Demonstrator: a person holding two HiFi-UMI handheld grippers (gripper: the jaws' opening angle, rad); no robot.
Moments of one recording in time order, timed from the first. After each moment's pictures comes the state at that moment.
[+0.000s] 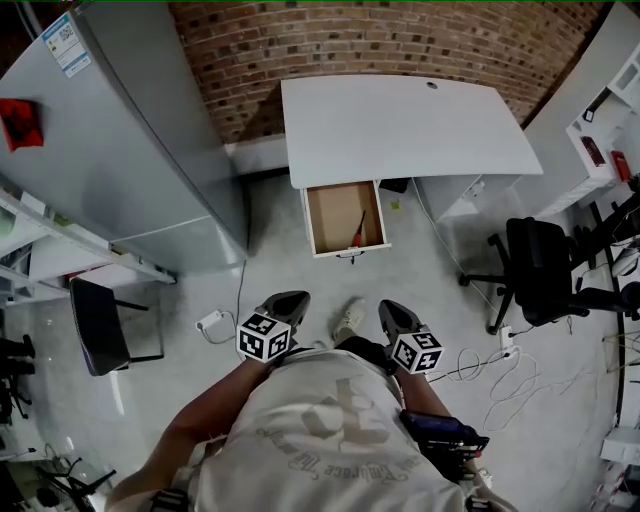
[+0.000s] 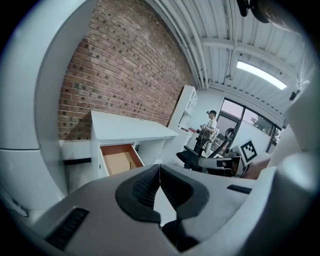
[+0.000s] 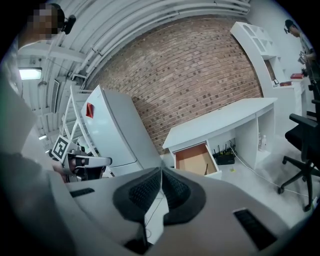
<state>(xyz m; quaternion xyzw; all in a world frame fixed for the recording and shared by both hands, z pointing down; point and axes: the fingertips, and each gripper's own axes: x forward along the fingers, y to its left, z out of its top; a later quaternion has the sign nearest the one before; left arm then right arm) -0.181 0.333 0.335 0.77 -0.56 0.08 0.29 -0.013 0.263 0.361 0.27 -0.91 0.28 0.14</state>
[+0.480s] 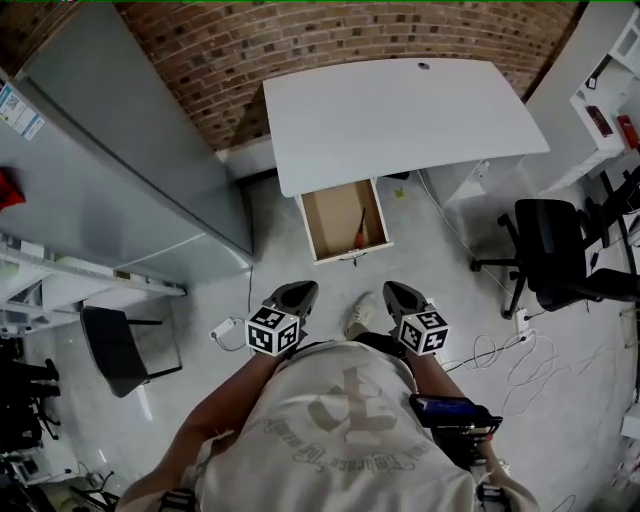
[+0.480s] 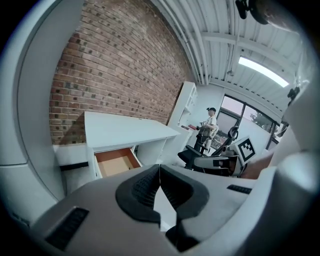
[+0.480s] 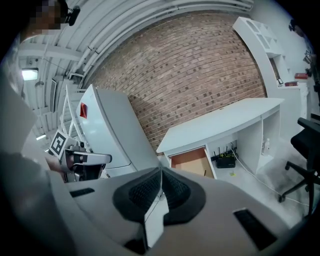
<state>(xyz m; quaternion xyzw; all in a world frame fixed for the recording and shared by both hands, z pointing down) -0.189 0.255 0.336 0.78 -0.55 0.10 0.29 -0.037 0.188 0.367 0.27 -0.91 0.27 0.15</state>
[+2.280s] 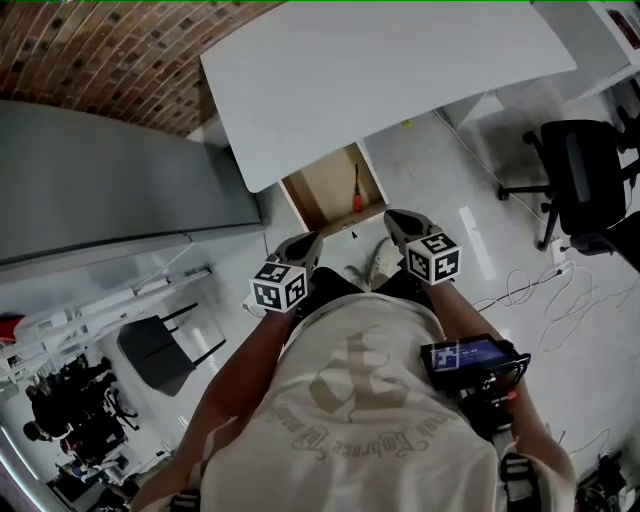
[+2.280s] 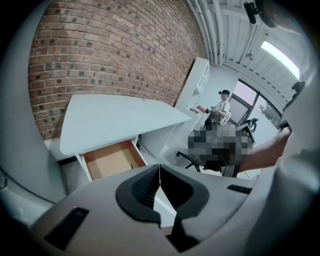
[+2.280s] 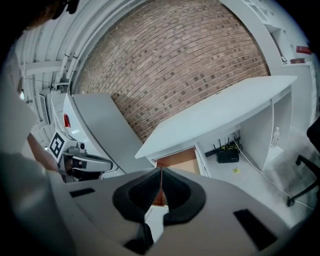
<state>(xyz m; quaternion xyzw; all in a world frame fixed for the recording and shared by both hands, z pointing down) -0.178 0.083 0.397 0.74 -0.53 0.19 0.37 -0.051 0.007 0.425 0.23 -0.89 0.34 0.18</state>
